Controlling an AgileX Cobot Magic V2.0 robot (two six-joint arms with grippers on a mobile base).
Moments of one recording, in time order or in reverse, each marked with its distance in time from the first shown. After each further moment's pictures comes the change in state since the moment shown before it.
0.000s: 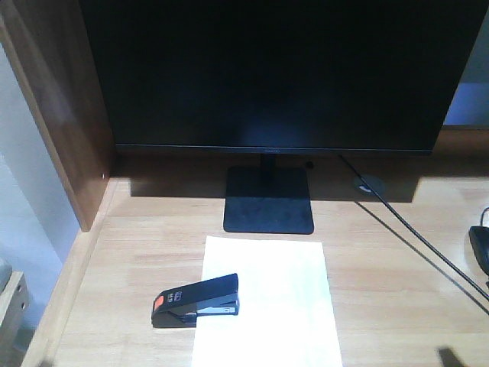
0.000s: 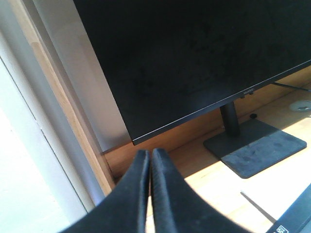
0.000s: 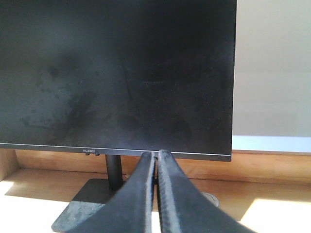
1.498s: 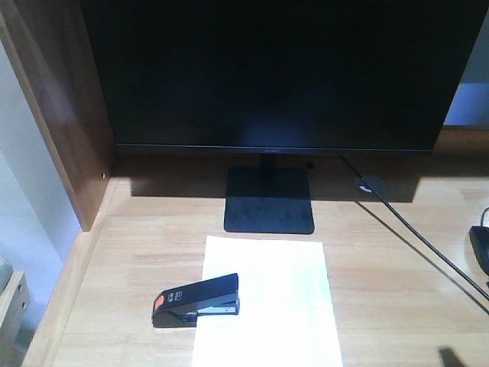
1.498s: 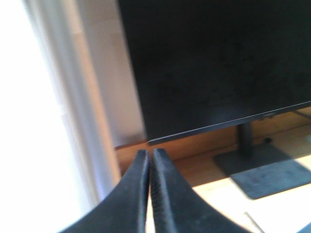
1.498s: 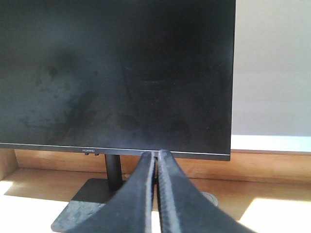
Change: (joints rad) left arm 0.180 -0.109 0.000 -0.361 0.059 0.199; right arm 0.000 0.000 0.000 0.000 0.003 0.000
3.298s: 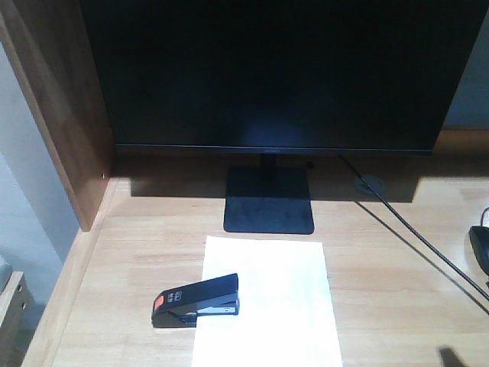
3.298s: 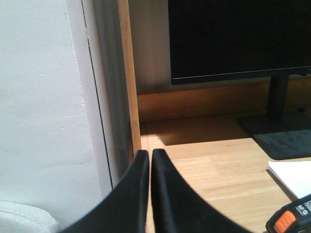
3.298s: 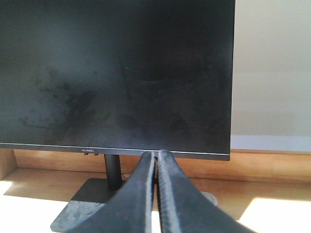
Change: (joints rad) left arm 0.118 -0.146 0.310 -0.092 -0.097 0.000; right arm 0.000 0.000 0.000 0.000 0.001 0.000
